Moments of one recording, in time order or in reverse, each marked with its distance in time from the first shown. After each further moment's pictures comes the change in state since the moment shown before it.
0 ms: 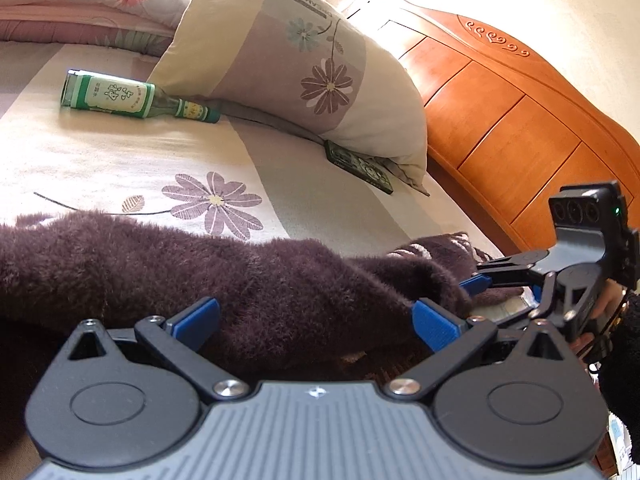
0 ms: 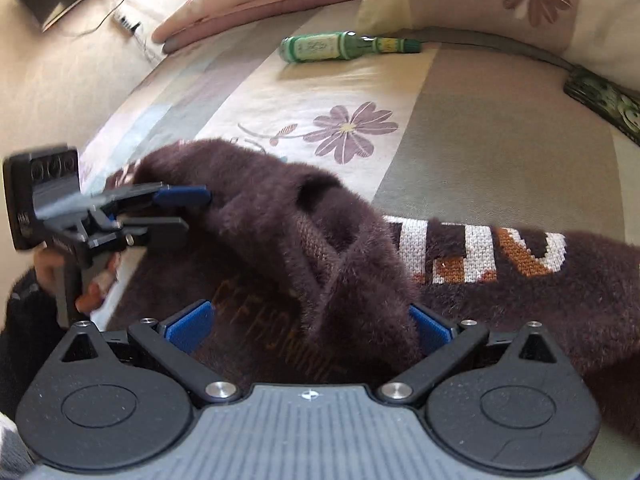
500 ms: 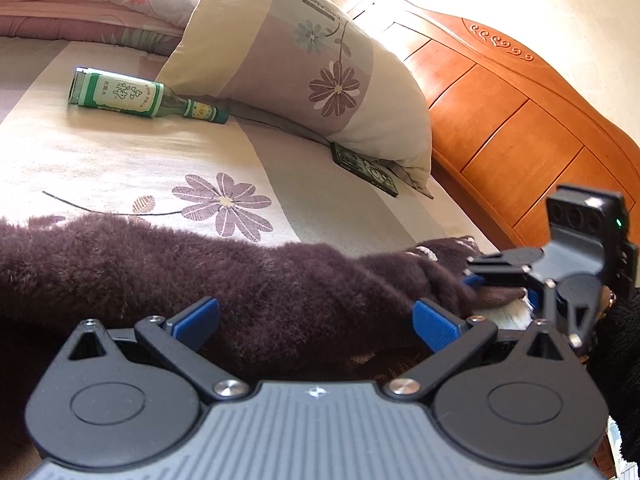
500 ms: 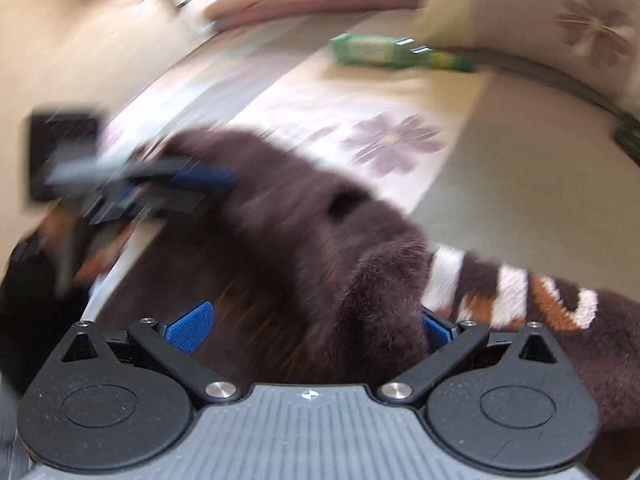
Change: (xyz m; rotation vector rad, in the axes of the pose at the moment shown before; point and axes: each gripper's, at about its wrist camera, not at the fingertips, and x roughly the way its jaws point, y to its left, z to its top) left arm -0.005 0.009 0.001 -0.014 -0.002 0.002; right arm 0.007 0.008 0.002 -0.176 0.050 0.085
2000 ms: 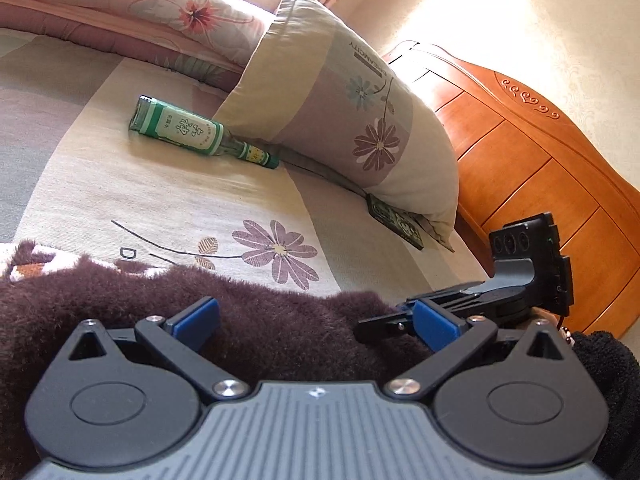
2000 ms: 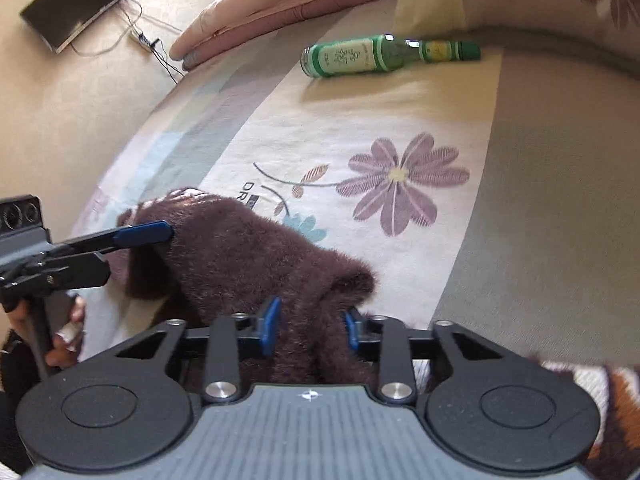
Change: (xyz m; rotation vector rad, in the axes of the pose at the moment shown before) left arm -0.043 0.037 0.020 -0.108 -0.114 0.051; right arm 0.069 -0.022 0.085 0.187 -0.098 0.017
